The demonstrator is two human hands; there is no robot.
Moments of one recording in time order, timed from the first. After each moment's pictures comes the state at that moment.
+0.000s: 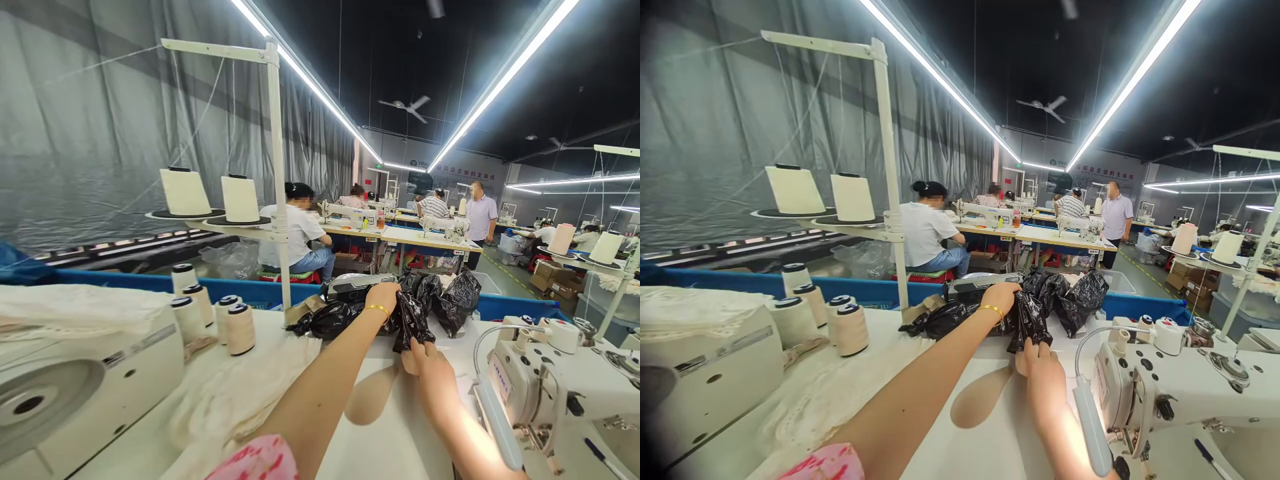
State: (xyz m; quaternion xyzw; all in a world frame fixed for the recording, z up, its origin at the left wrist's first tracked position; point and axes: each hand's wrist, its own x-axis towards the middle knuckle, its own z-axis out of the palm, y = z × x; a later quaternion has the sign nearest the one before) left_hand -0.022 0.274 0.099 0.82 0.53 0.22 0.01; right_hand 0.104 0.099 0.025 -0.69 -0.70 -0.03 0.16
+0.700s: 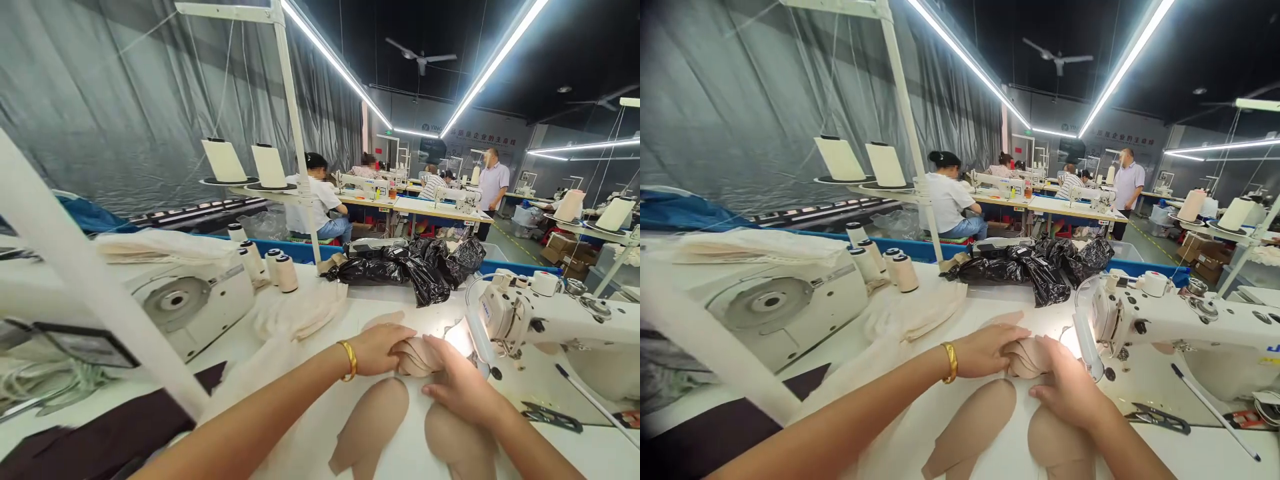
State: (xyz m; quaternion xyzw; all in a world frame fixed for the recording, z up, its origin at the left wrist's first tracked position) left_hand -0.077 0.068 0.051 0.94 0.30 0.08 0.14; right_hand 0.159 -0.028 0.003 -0.51 -0.75 0.28 0.31
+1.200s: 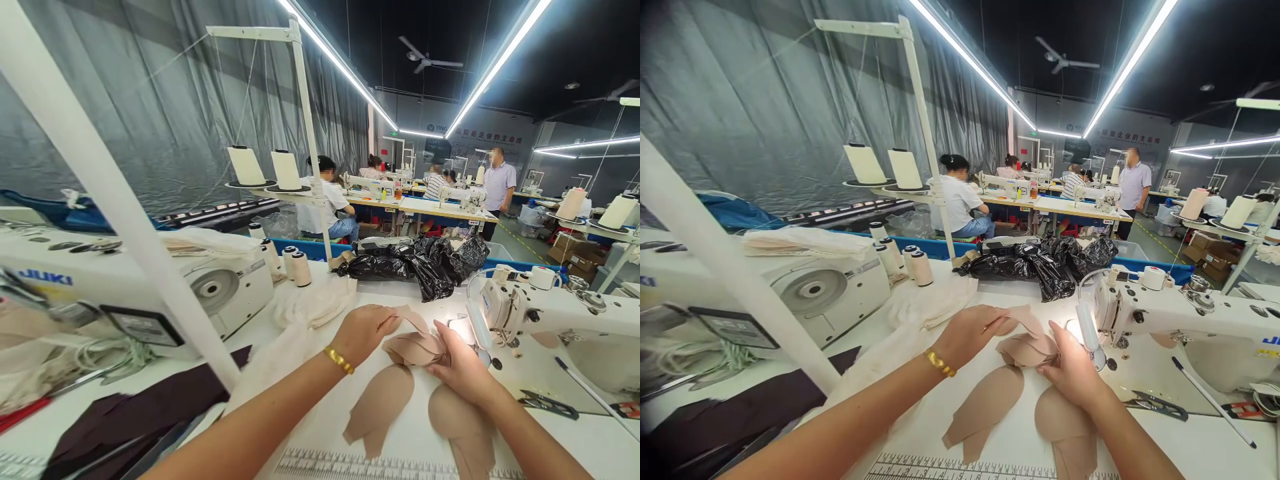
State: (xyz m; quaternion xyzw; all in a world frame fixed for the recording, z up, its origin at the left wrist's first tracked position) left_hand -0.103 0.040 0.062 0.88 0.40 0.26 -0.03; right_hand 0.159 -0.022 -0.003 -0.56 -0.71 0.27 0.32
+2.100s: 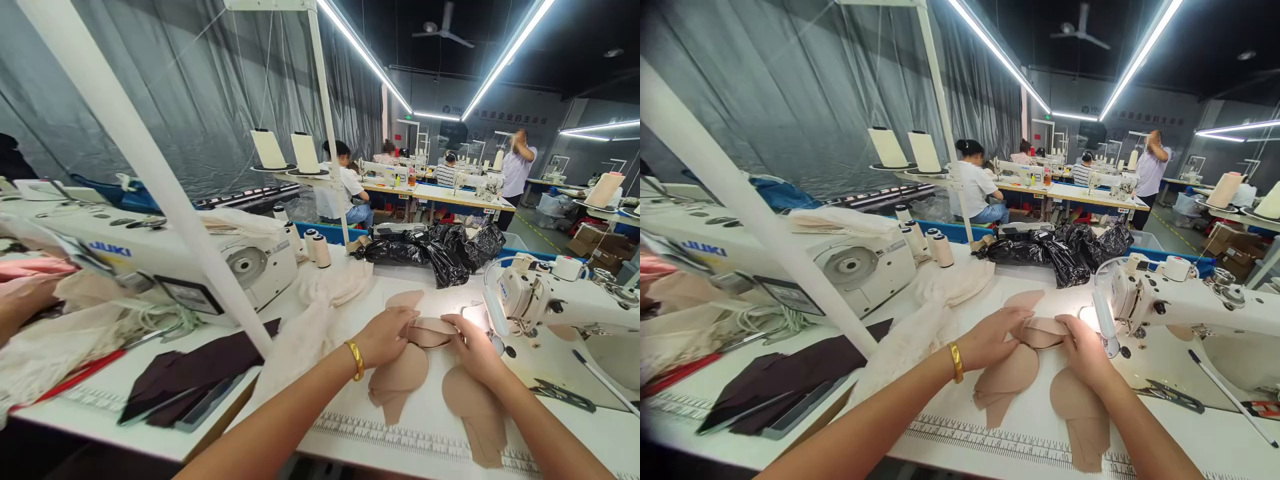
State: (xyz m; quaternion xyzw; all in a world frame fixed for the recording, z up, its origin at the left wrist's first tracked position) left_hand -0.102 0.023 0.031 0.89 0.40 0.17 0.16; right_hand 0.156 -0.023 0.003 -0.51 -0.73 0.25 0.37
